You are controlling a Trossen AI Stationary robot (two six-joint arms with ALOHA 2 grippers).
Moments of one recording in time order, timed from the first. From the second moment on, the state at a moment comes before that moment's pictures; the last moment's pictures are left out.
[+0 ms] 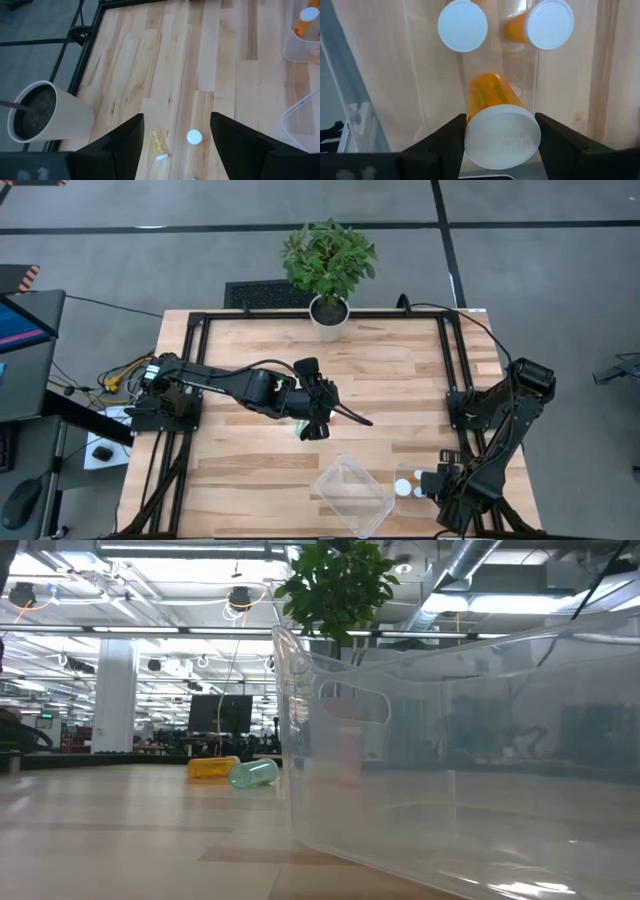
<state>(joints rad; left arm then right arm) -0.25 1.84 1.92 -1.01 -0.50 -0.16 1.06 1.62 1.11 -1.05 0.02 1.20</state>
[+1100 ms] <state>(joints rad) -0.25 1.84 1.92 -0.98 -0.45 -0.15 1.05 1.53 1.11 -1.00 -0.03 1.24</state>
